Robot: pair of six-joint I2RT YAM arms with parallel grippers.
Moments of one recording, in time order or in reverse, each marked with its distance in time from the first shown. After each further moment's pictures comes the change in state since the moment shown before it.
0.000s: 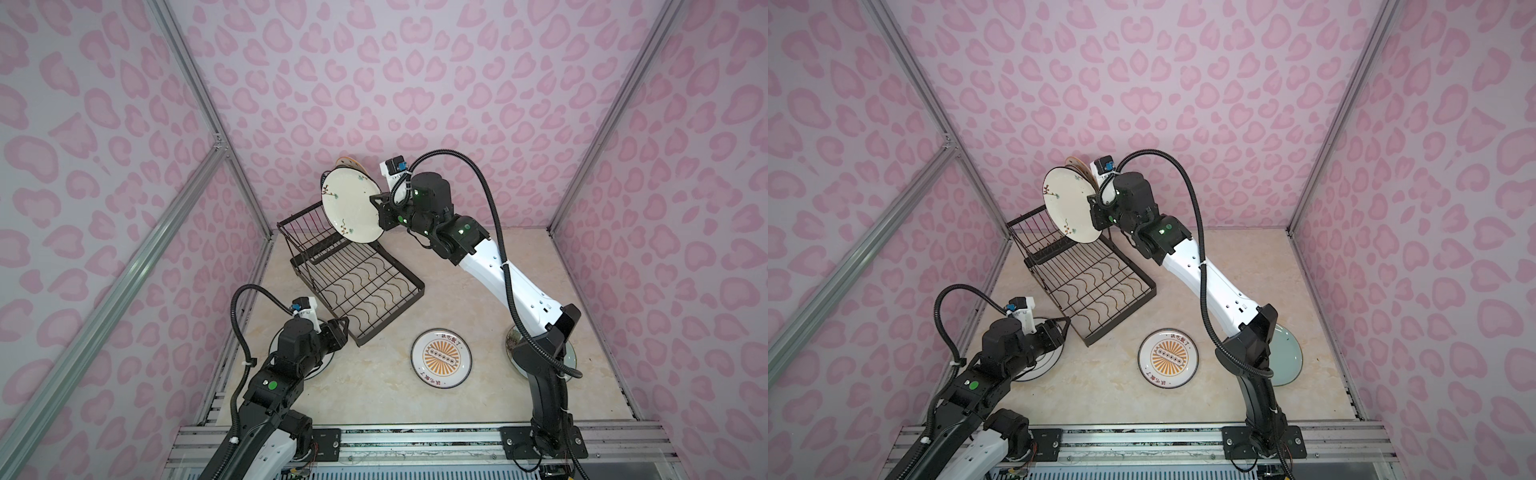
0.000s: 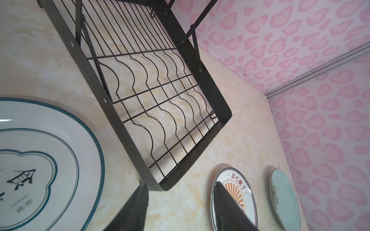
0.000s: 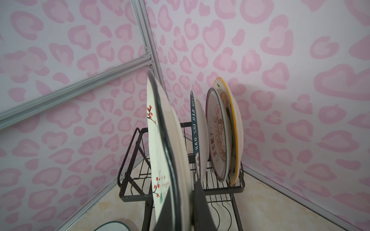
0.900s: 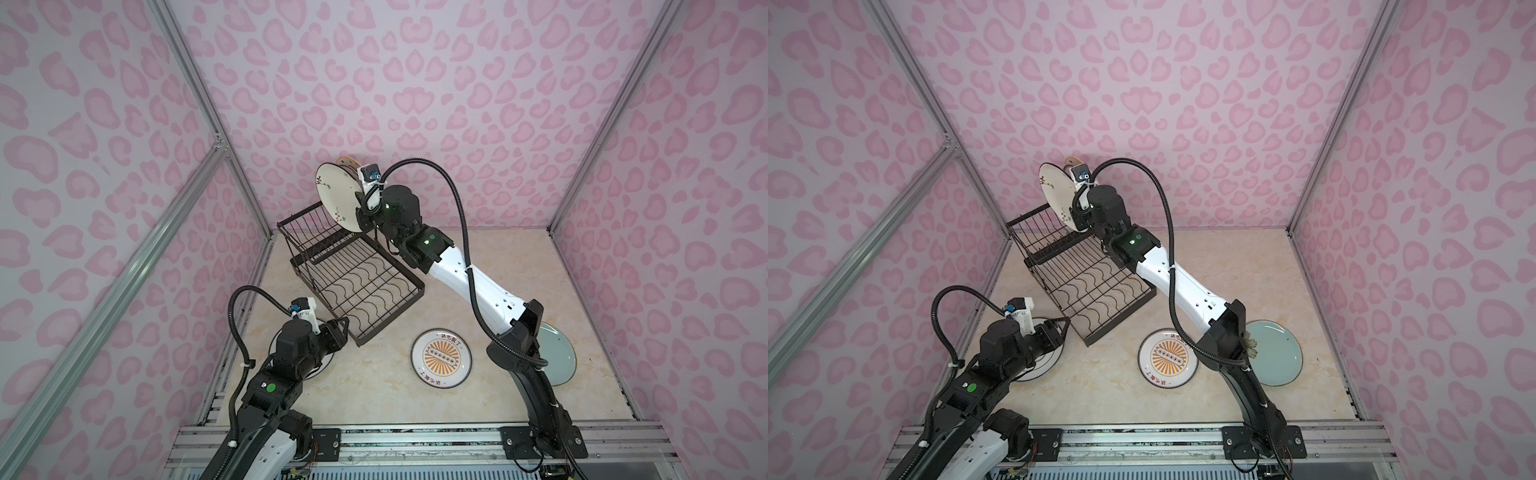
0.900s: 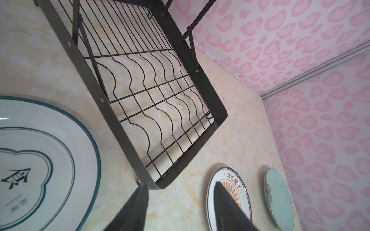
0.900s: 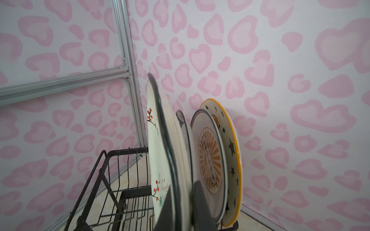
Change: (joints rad) left arm 0.000 -0.026 -0.003 -0.007 0.011 -0.015; right arm 0.079 0.187 0.121 0.211 0.255 -0.172
